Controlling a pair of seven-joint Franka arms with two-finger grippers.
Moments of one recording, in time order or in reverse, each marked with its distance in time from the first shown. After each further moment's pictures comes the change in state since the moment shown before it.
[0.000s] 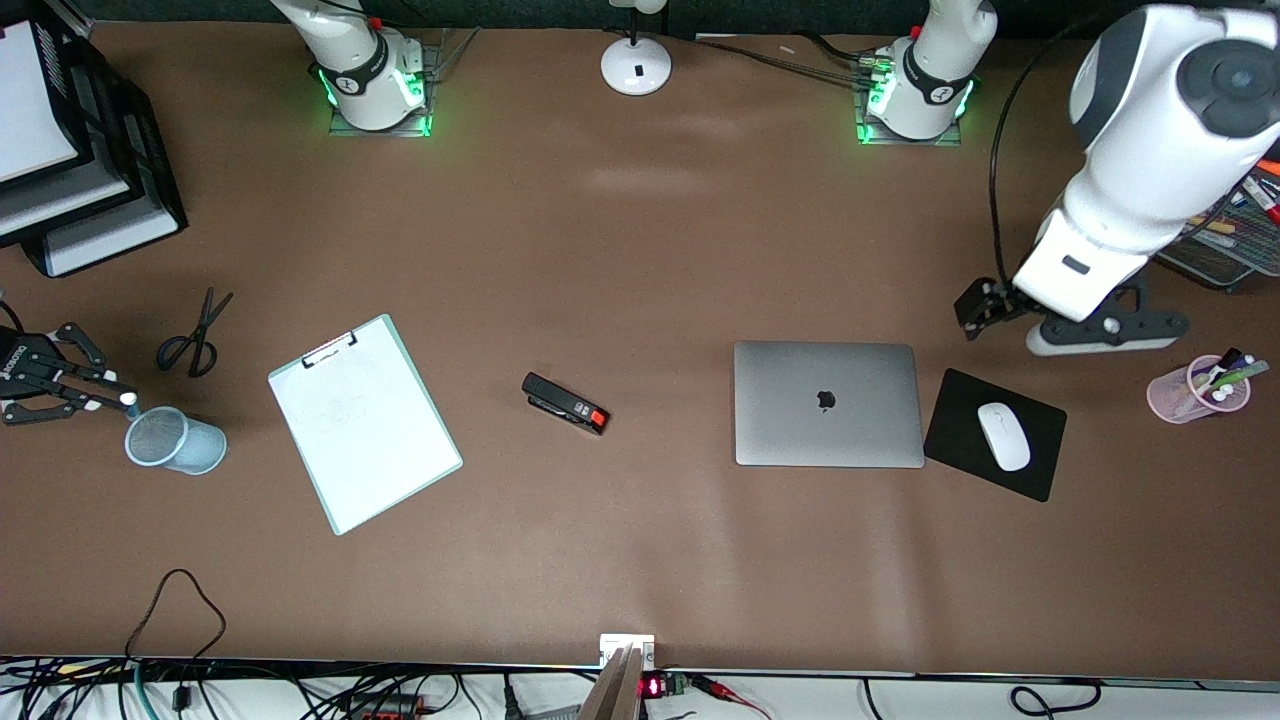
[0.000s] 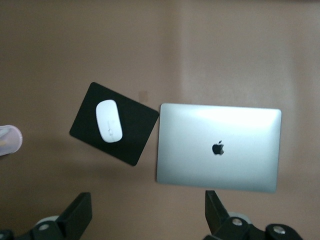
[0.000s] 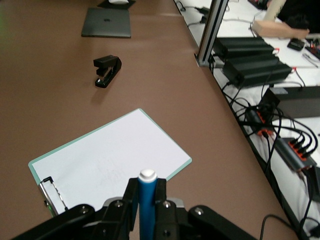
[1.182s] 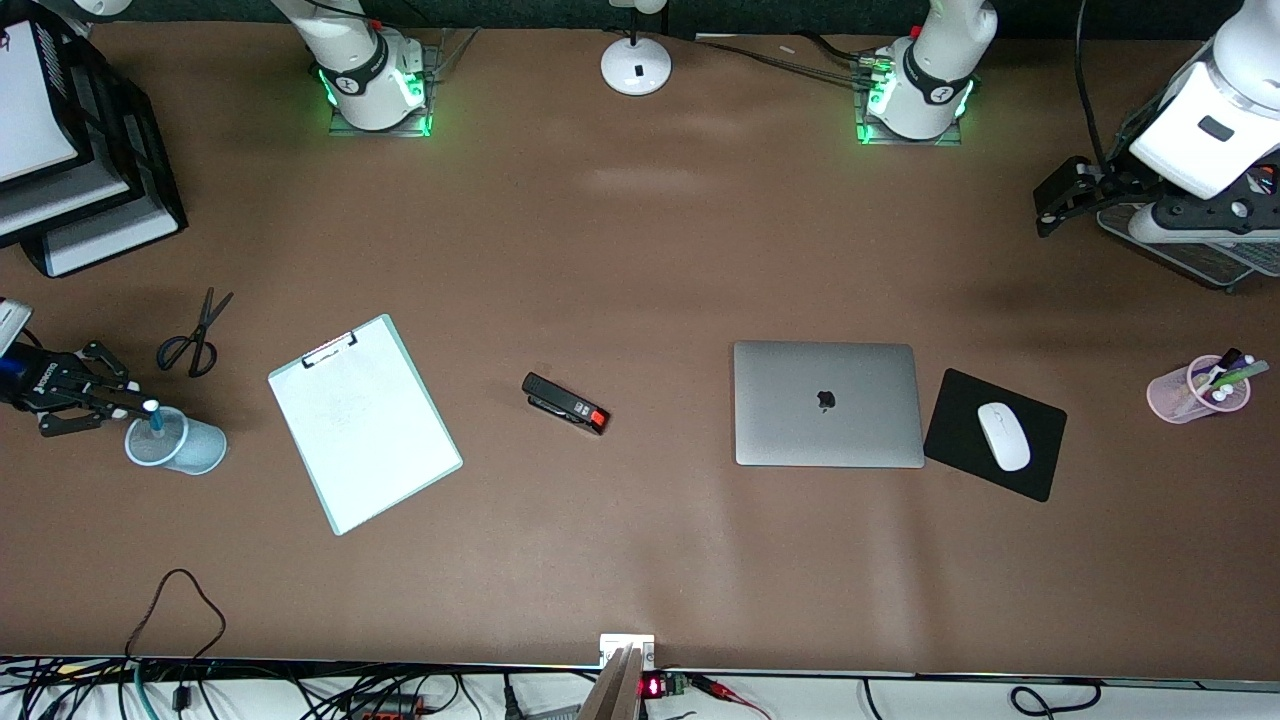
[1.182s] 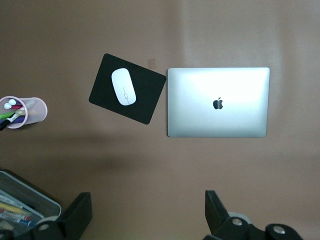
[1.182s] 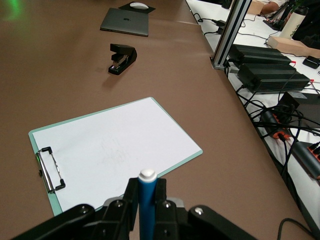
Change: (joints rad) left arm 0.079 -0.105 0.000 0.153 -0.091 -0.336 0.163; right arm -0.055 0.162 0.002 0.067 0.026 -0.052 -0.185
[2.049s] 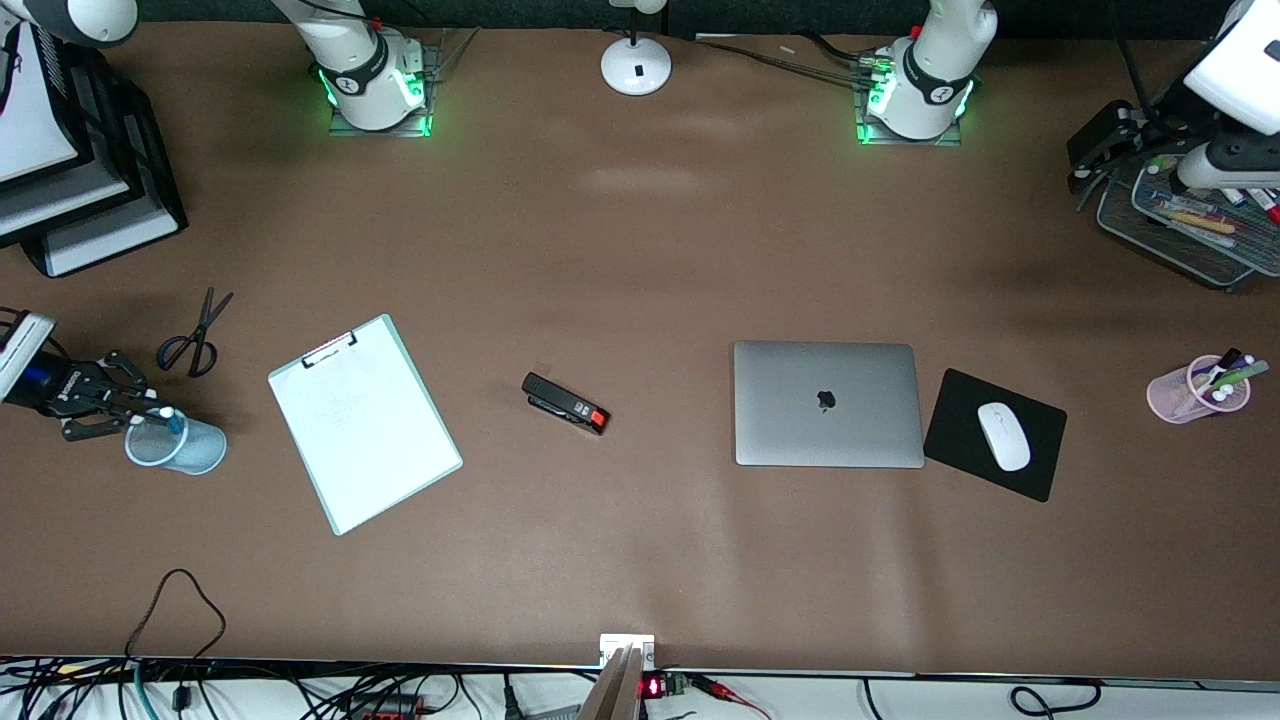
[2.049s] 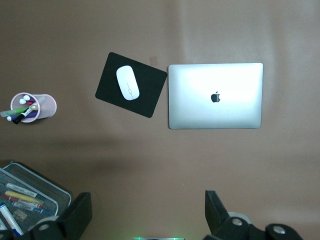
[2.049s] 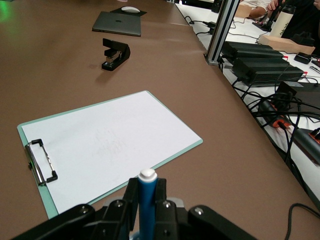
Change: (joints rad) left arm 0.003 -0.002 -0.002 0.115 0.000 -0.112 0.022; right arm -0.021 0.092 0.000 0.035 0.054 0.010 -0.024
